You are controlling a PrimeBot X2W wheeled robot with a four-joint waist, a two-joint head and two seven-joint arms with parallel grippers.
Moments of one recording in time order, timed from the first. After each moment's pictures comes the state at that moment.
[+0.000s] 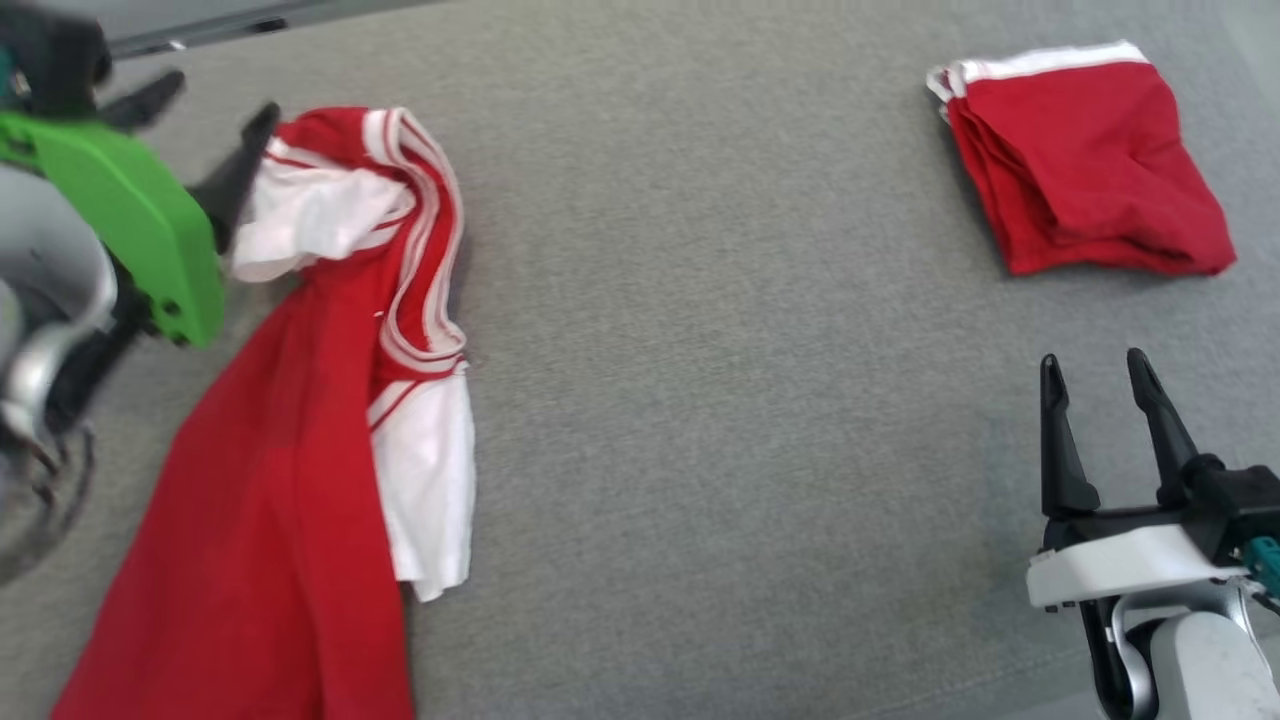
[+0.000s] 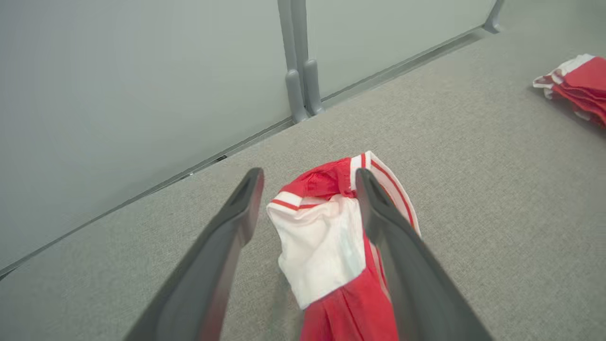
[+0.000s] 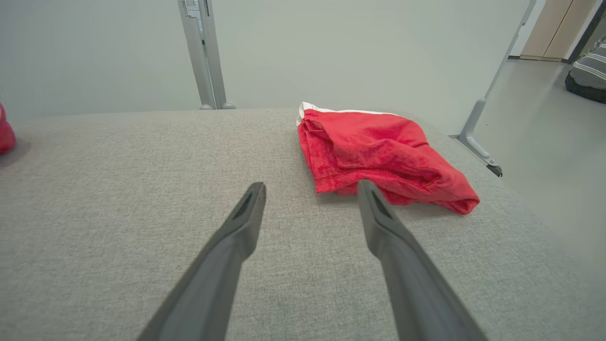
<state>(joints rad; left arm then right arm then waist) -1.05 0.86 -0.98 0.09 -1.06 0.14 0.28 -0.07 -0.05 -0.12 0.05 0.06 0.13 -0.26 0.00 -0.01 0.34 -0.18</state>
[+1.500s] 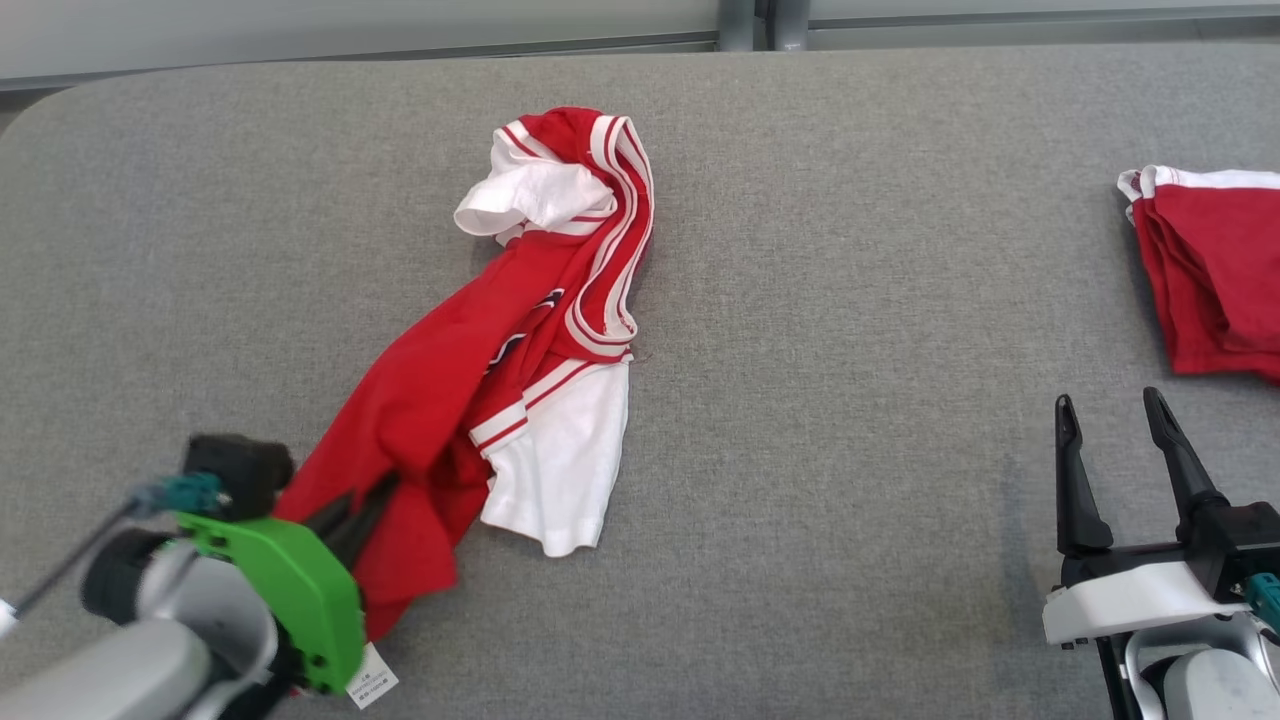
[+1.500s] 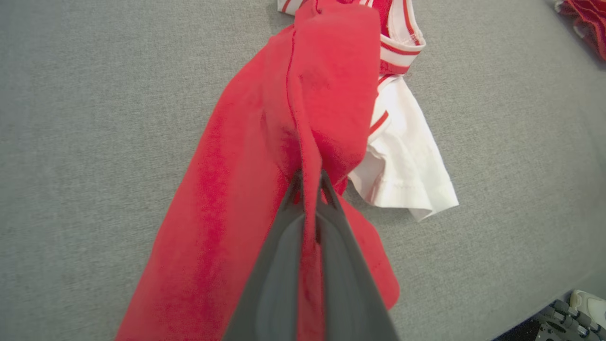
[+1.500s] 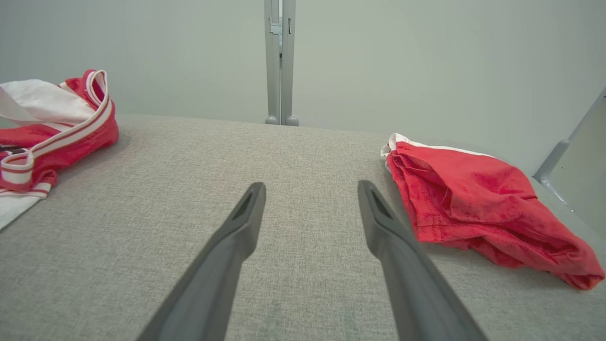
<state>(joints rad) -0.49 0.82 -1.07 -0.13 -1.17 0.35 0.03 -0.01 -0.05 -0.15 0.03 -0.01 0.13 -0.26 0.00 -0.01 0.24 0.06</state>
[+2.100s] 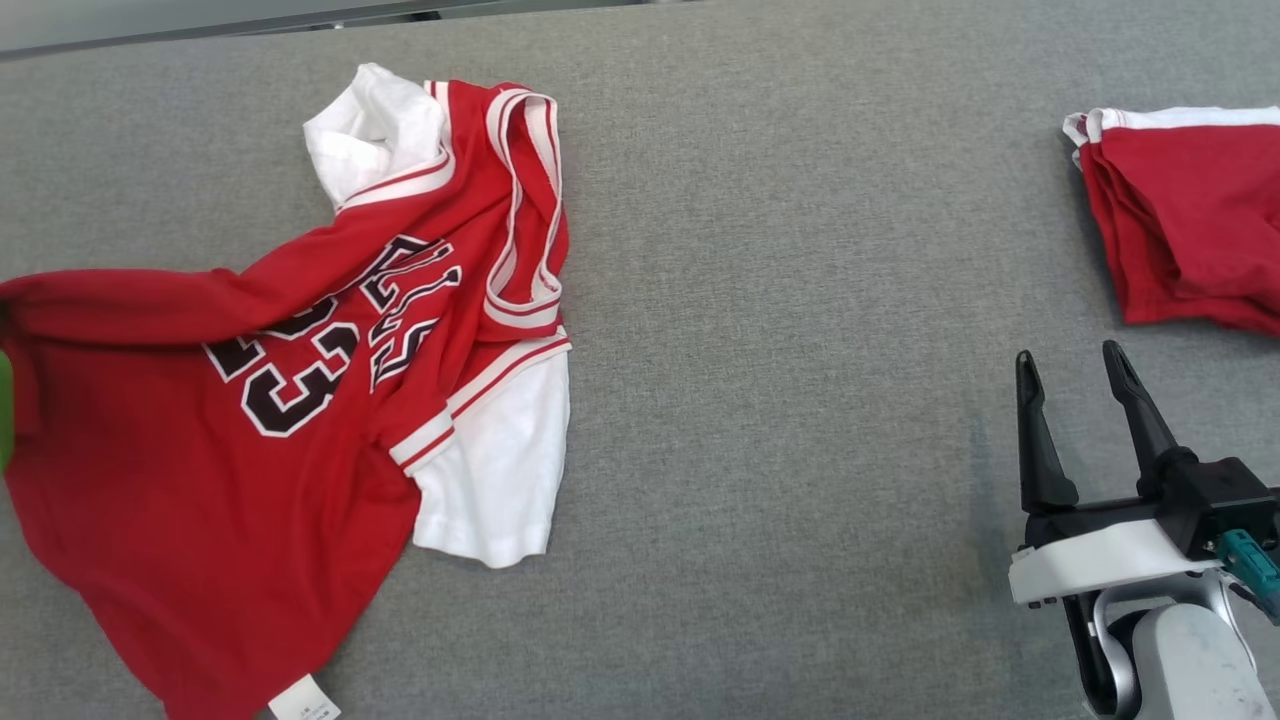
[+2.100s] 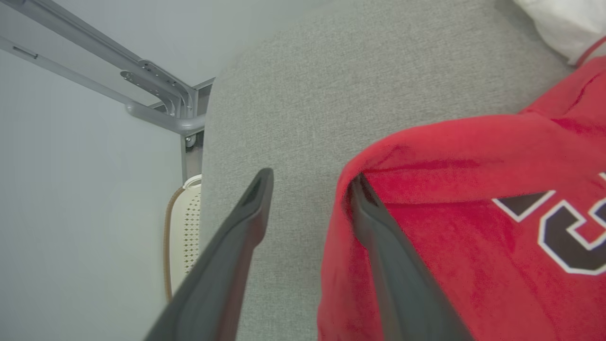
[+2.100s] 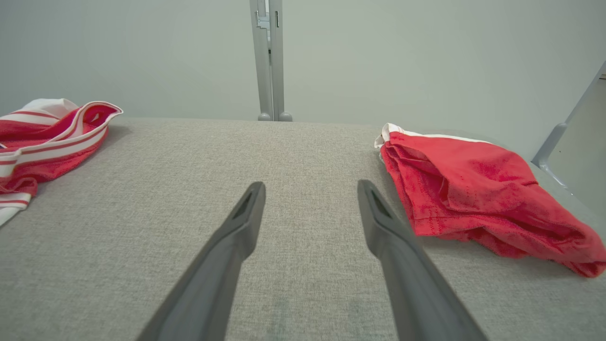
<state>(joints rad) -0.87 1.01 -1.01 0.35 -1.03 0.14 0.30 -0.09 -0.05 -0.08 0.06 0.02 0.13 -0.26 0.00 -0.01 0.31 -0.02</state>
